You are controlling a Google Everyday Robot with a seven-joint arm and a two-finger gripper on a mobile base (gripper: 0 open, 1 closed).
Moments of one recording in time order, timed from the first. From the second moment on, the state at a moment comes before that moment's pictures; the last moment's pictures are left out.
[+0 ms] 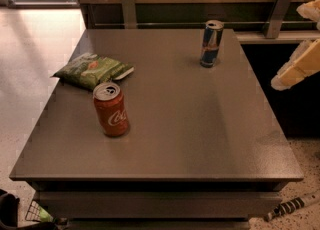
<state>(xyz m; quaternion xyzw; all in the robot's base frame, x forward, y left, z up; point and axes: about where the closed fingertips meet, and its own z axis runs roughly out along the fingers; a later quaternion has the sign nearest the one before) 0.506 -0.252 0.988 -0.51 0.79 0.01 0.34</state>
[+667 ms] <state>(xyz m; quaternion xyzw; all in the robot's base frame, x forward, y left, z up) 0.626 -0.238 0.978 -0.39 0.70 0.15 0.58</state>
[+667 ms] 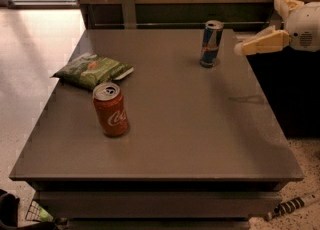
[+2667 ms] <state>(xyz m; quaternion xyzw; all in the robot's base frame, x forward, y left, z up) 0.705 -0.175 0.908 -0.32 0.65 0.27 0.64</state>
